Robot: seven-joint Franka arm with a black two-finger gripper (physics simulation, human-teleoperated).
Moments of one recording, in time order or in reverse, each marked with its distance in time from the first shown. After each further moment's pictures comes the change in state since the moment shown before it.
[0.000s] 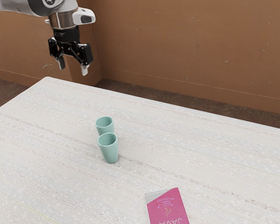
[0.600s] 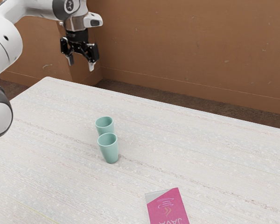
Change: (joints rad) arm 0.082 0.445 -0.003 0.503 0.047 -0.058 0.086
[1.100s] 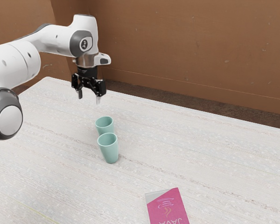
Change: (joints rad) arm 0.021 0.088 0.006 -0.221 -0.053 0.148 0.027
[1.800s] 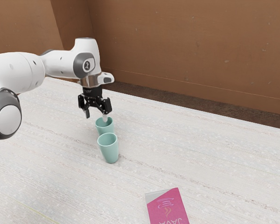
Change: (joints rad) arm 0.006 -0.007 0.001 -0.201 -0.106 0.189 0.015
